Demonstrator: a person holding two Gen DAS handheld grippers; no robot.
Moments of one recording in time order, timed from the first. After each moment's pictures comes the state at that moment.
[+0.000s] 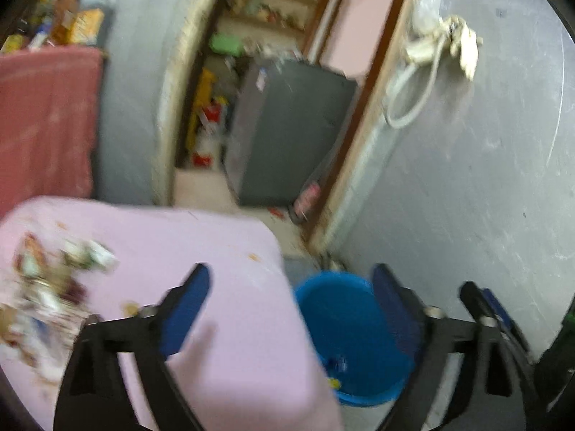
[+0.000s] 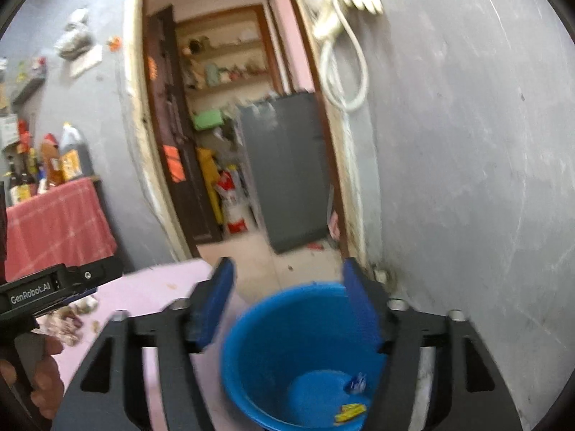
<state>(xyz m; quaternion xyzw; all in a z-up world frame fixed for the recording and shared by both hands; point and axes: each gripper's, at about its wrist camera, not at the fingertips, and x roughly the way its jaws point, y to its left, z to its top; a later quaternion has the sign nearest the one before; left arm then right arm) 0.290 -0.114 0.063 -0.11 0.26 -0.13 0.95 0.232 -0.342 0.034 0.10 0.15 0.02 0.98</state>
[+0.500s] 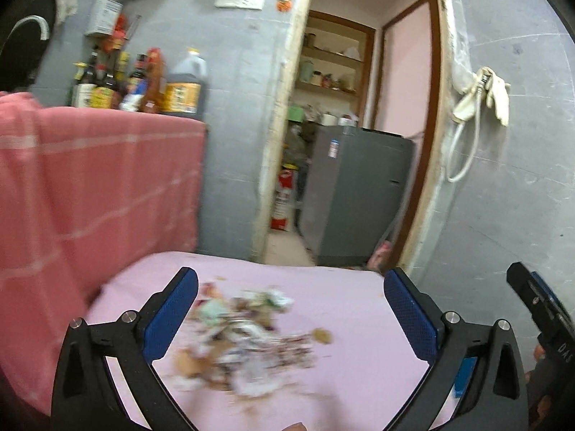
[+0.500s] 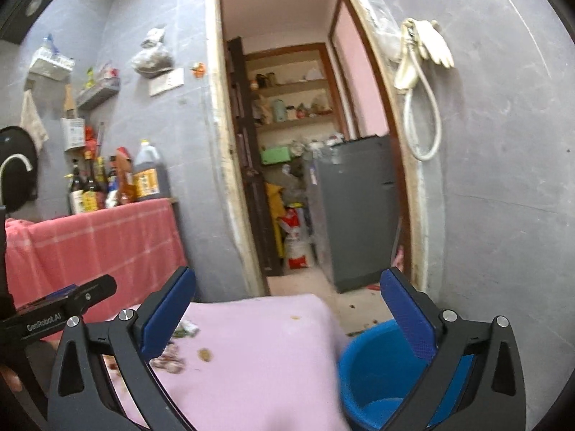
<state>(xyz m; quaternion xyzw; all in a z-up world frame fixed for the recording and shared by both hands) 0.187 0.010 0.078 -0.08 0.15 0.00 0.99 0.194 -0.224 0.069 0.08 0.07 0.13 0.99</state>
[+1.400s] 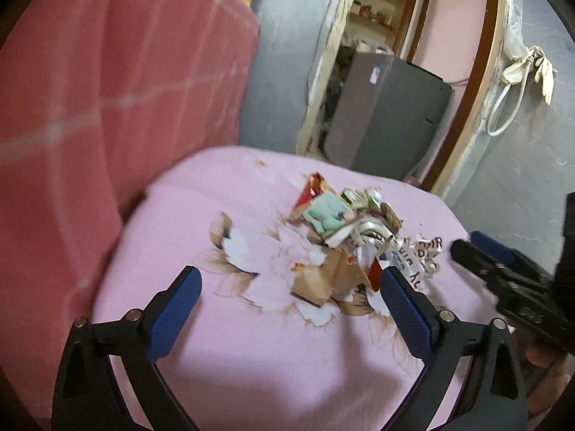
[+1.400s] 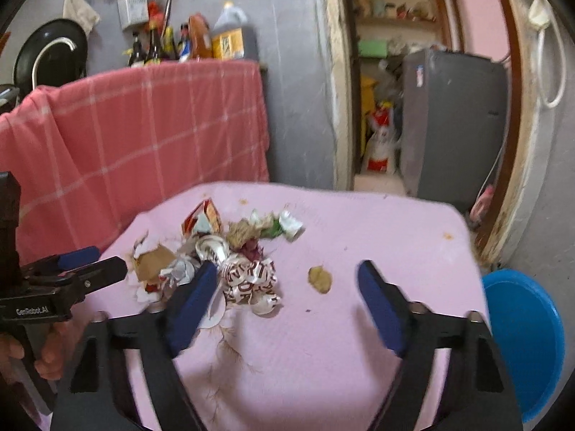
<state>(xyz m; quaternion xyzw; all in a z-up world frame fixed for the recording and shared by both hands) 0.190 0.117 0.013 -0.13 0.33 -0.01 0.93 0.271 -0.098 -0.003 -0.02 0.30 0.28 0.91</state>
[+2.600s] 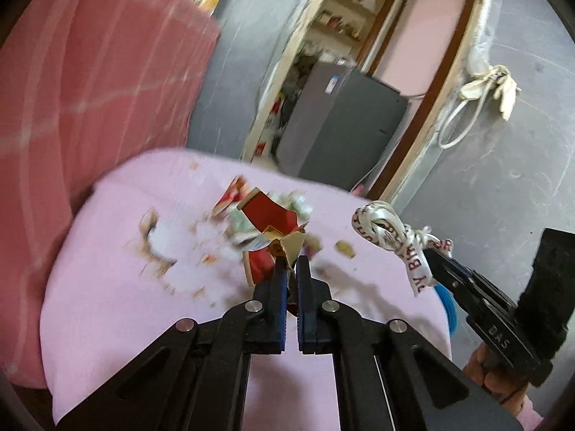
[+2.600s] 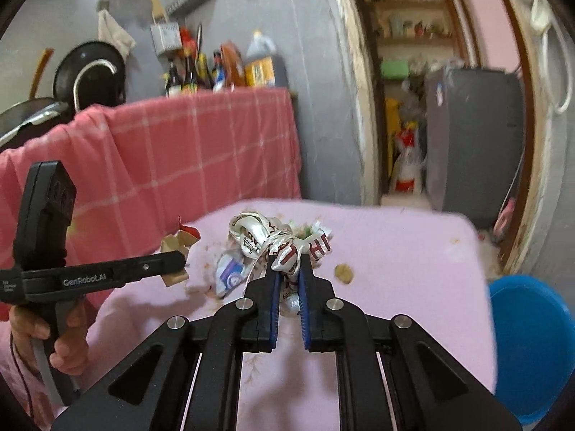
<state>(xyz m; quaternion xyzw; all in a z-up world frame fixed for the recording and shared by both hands) 0.163 0.080 0.050 -0.17 0.29 -0.09 0.94 0.209 -0.138 0.026 0.01 0.21 0.32 0.92</state>
